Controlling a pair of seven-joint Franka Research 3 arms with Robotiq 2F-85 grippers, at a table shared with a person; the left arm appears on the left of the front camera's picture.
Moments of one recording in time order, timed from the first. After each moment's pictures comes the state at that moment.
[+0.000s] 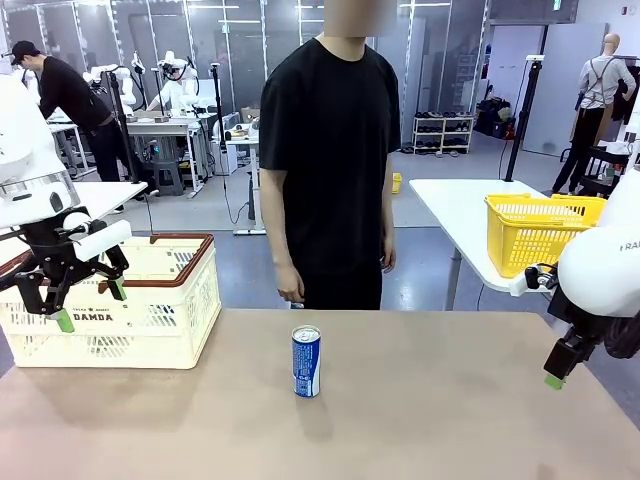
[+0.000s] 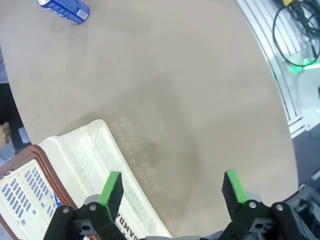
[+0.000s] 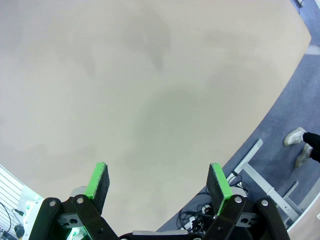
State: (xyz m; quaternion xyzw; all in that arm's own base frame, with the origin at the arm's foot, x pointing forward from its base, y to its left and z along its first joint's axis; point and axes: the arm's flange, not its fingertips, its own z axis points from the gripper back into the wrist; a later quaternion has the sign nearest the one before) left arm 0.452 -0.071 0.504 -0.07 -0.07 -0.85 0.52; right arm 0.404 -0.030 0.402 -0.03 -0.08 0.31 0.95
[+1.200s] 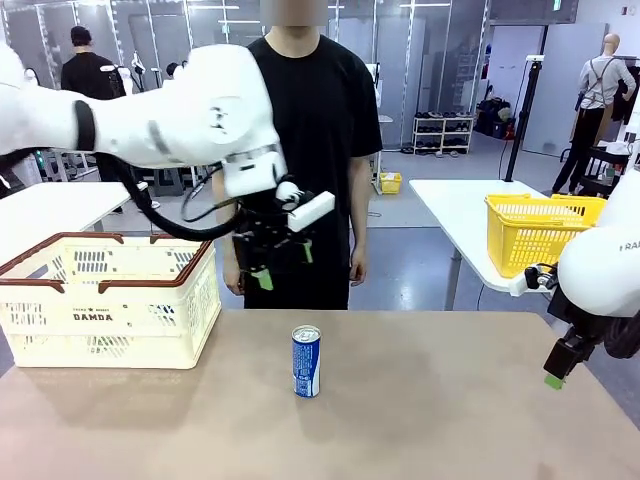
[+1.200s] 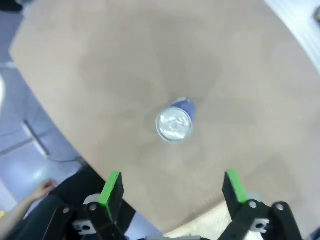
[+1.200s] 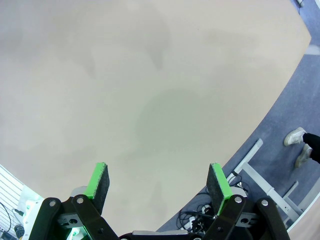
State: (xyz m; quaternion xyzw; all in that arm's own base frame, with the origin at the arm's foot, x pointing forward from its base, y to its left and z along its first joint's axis) left arm 0.516 -0.380 0.532 -0.03 -0.10 -0.92 0.37; right arm 0.404 -0.030 0.402 -0.03 -0.08 0.31 0.95
